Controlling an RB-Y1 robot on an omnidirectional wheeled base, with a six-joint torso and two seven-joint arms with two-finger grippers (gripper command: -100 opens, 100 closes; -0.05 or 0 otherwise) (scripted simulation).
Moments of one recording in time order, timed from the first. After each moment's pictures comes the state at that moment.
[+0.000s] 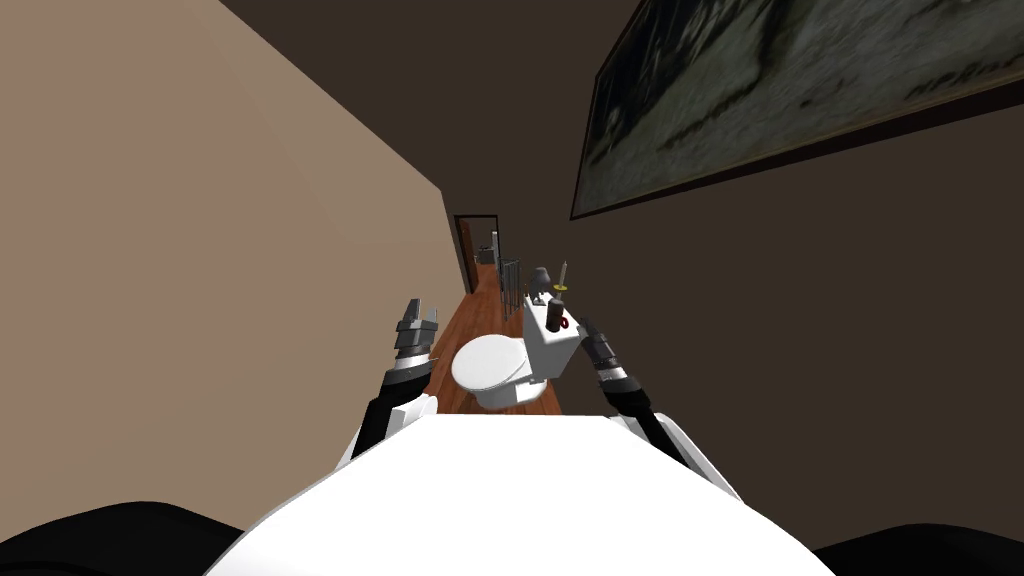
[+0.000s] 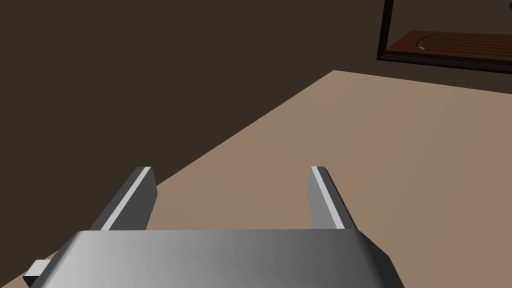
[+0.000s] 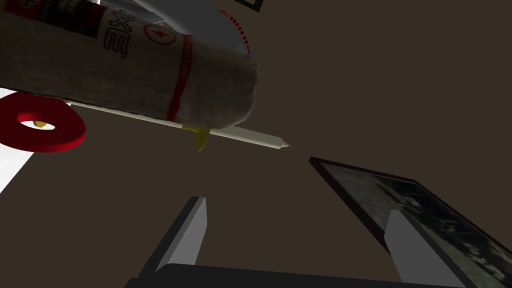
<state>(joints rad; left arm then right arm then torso) 0.53 0.02 -0.01 -2.34 0.11 -0.41 -0.14 0.55 -0.30 0.01 -2.12 0.09 -0.44 -0.04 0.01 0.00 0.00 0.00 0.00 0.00</state>
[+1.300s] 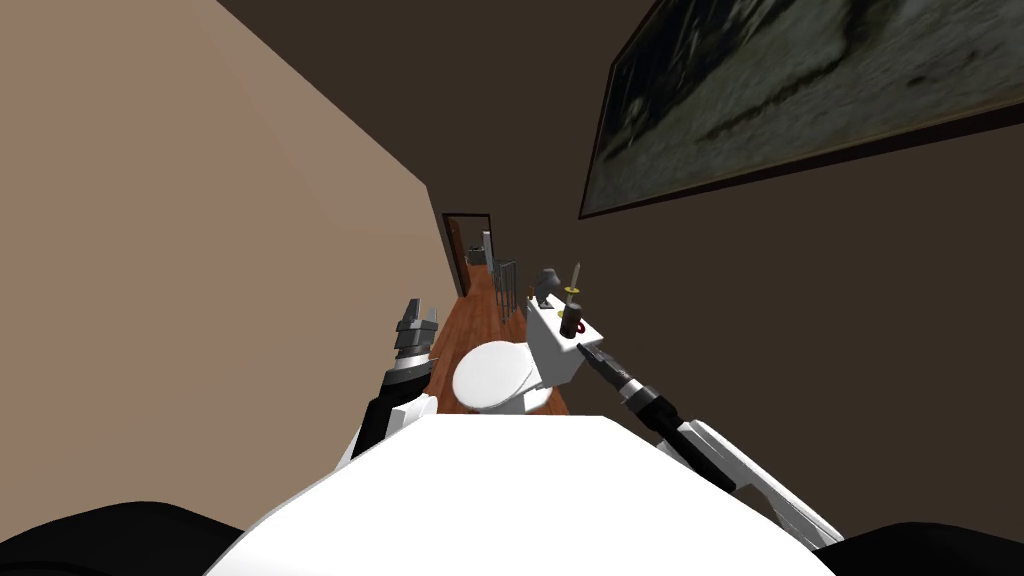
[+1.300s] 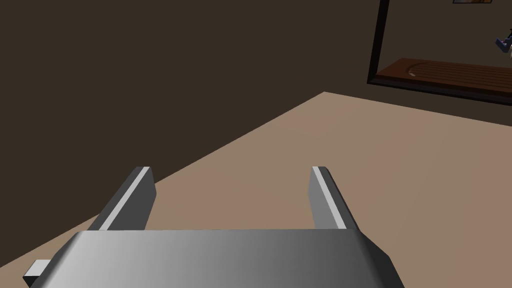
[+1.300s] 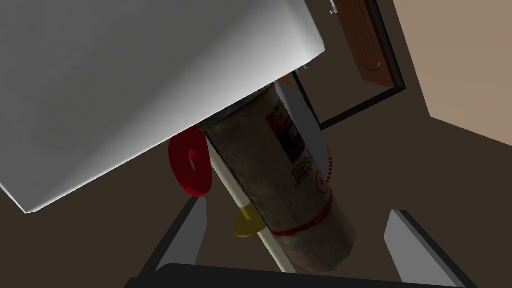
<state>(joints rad) 0.53 0.02 -0.01 -2.34 0.11 -0.41 -0.14 0.59 -0.64 -0.04 -1.93 0.39 -0.40 0.09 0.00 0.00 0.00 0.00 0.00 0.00</state>
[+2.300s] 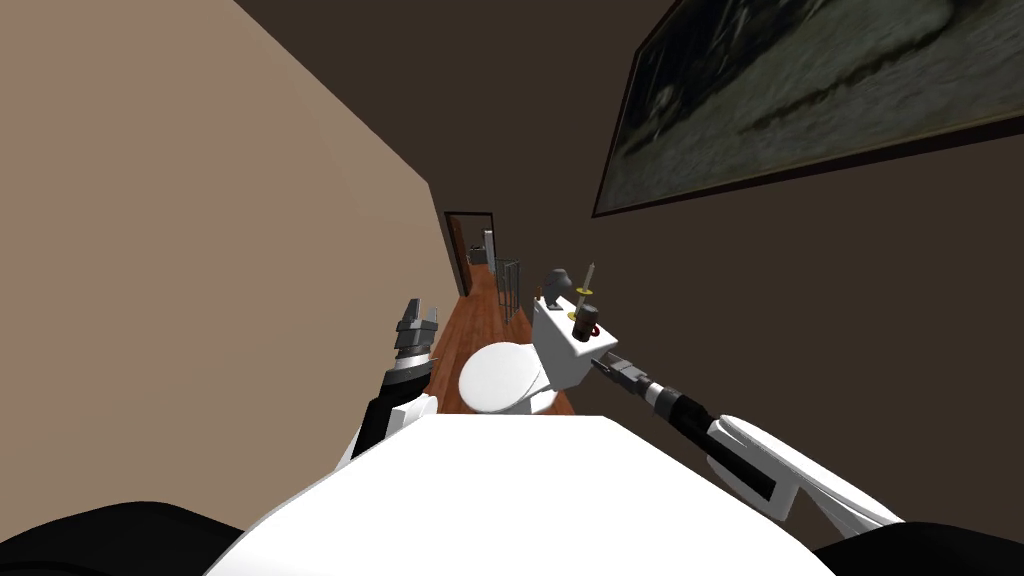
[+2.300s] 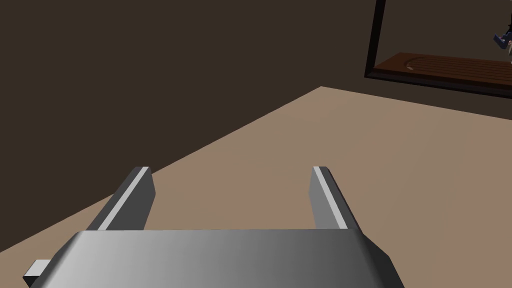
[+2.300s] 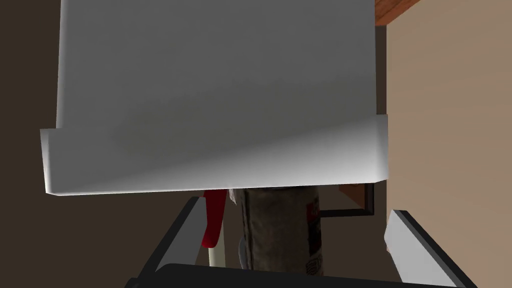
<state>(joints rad) 0.53 0.02 -0.01 -2.34 0.11 -0.41 -0.14 0.61 -0.88 -0.07 -1.77 0.57 -0.41 0.17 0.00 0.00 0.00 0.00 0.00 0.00</state>
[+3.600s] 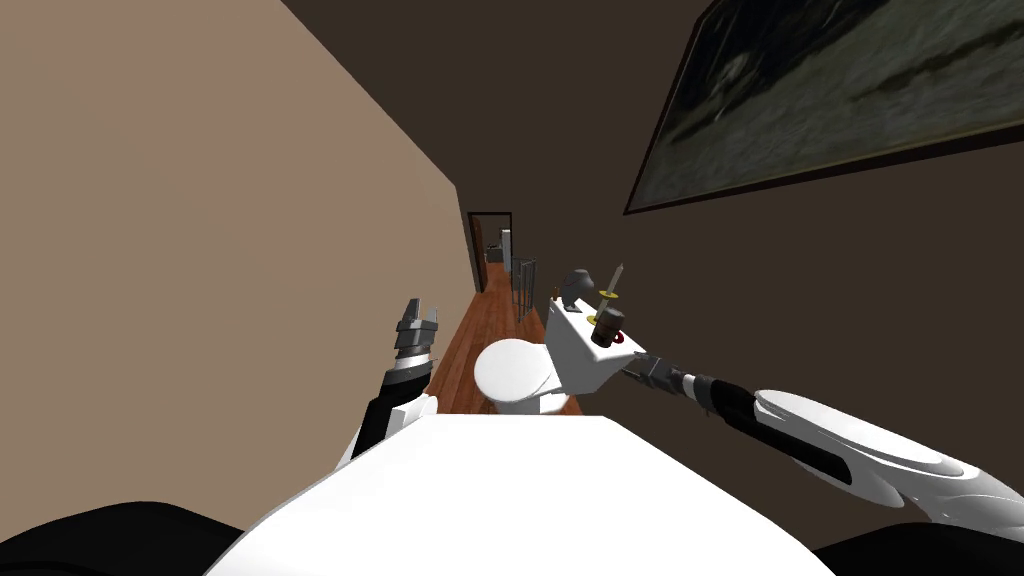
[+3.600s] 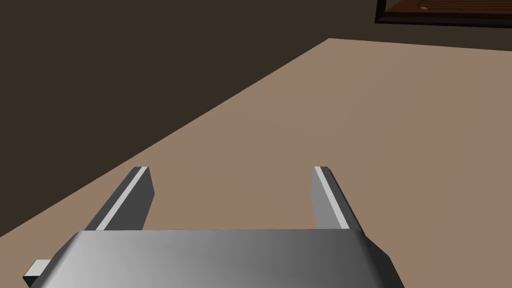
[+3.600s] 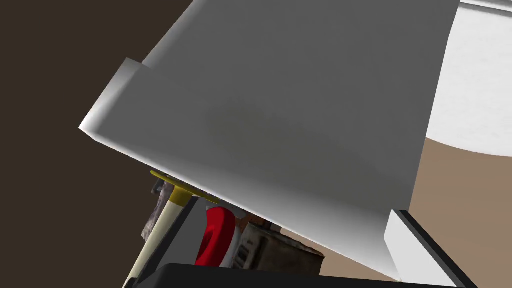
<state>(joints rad) 0.53 0.02 -0.01 -2.34 0.11 -0.41 -0.14 0.58 -1.22 -0.09 -1.53 0.72 -0.49 0.28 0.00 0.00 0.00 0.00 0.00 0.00</state>
